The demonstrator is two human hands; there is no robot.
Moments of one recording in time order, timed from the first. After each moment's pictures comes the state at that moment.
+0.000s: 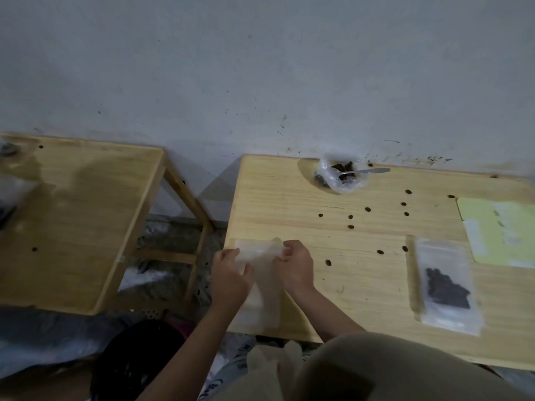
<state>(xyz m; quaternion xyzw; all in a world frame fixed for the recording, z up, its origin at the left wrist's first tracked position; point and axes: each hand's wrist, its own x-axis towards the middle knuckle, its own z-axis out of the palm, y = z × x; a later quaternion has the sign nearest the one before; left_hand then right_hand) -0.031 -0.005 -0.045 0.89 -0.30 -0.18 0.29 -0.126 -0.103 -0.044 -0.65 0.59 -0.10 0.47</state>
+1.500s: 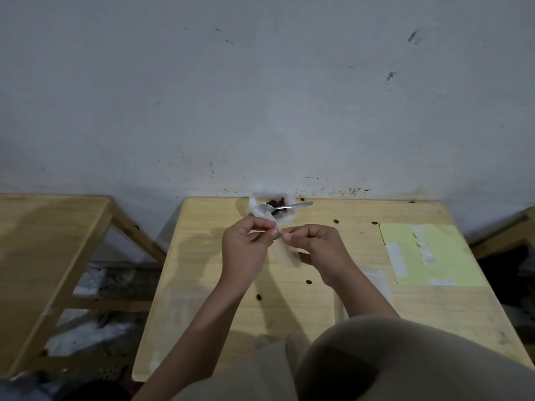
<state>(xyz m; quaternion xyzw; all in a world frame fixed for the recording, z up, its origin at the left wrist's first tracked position) -0.155 -0.167 0.100 0.66 -0.29 -0.31 0.62 -0.277 -0.242 0.095 -0.49 0.41 -0.25 0.73</state>
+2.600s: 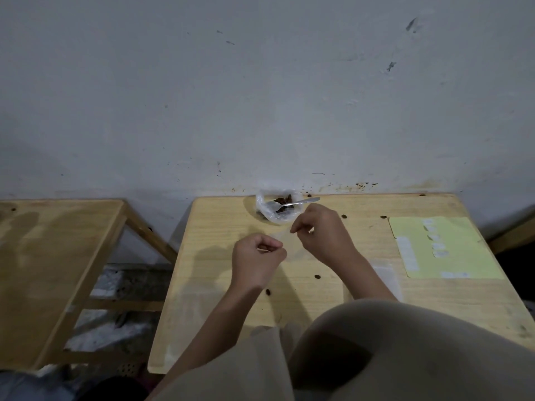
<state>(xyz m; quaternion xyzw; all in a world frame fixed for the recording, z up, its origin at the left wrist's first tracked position) -0.171 -0.146 0.092 0.76 -0.26 -0.32 0.50 -0.271 -0.253 0.094 -0.85 0.38 -0.21 0.31</state>
